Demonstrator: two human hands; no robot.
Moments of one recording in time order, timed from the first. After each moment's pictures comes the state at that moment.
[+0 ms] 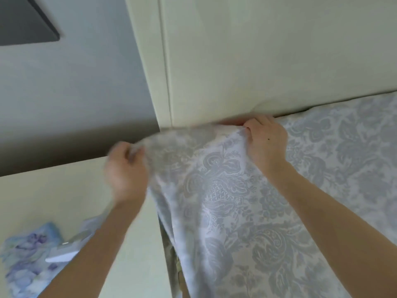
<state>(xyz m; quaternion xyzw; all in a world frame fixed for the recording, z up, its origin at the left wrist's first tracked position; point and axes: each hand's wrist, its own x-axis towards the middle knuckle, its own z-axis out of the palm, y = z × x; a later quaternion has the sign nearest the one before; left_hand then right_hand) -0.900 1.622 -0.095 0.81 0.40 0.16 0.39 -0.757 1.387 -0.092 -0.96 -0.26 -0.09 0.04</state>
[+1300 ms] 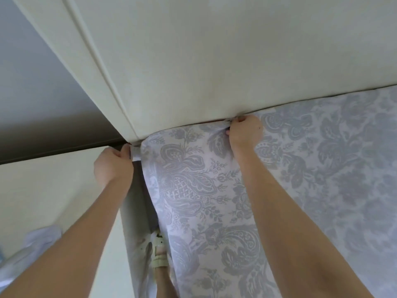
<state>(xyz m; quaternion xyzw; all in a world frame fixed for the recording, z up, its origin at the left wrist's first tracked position) -0.852 1.598 -0.174 0.80 0.51 -0.02 0.31 -0.707 1.386 -0.142 -0.92 0.20 0.07 0.32</state>
